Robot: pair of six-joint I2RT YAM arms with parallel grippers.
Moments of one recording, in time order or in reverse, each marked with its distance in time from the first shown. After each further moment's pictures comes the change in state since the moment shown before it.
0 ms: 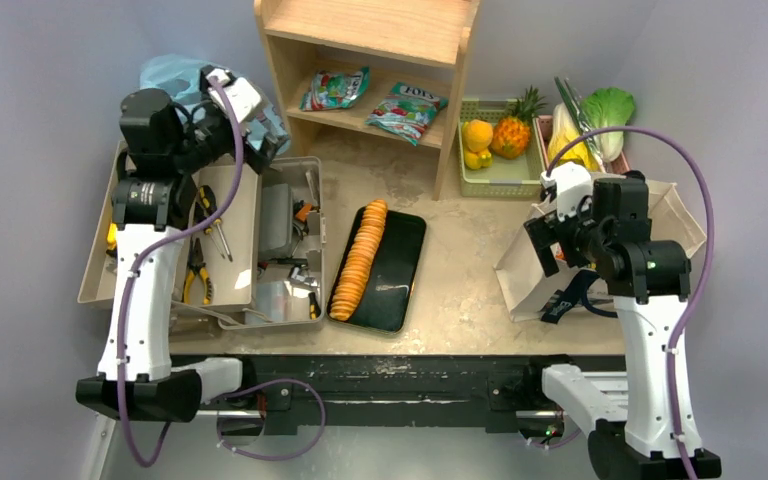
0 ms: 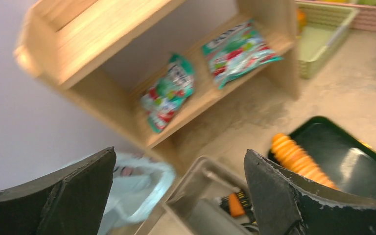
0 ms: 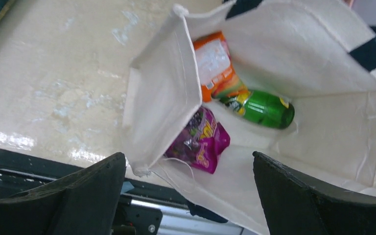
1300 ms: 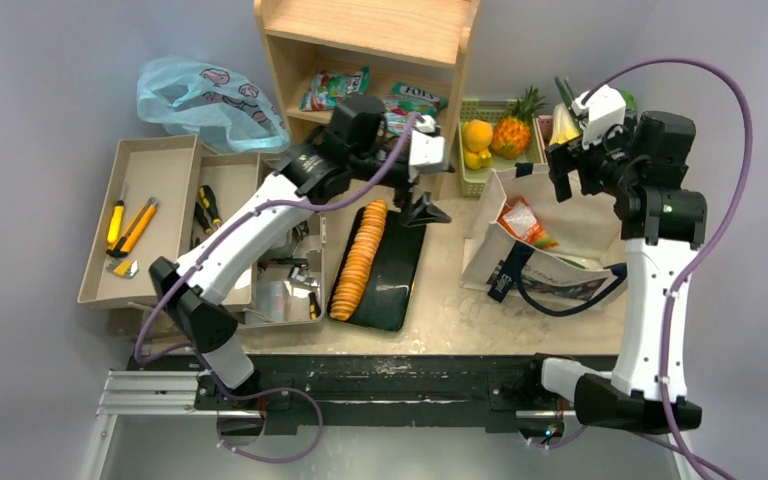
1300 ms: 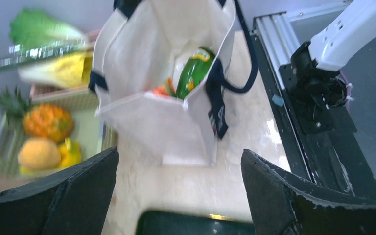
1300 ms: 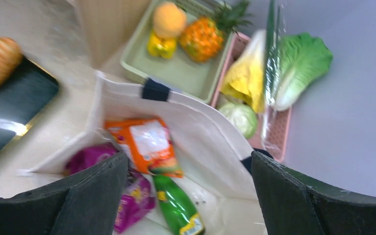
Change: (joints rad) left arm -0.736 0.381 0.206 -0.071 0.217 -0.052; right arm -0.168 0.214 0.253 0.277 -0.282 -0.031
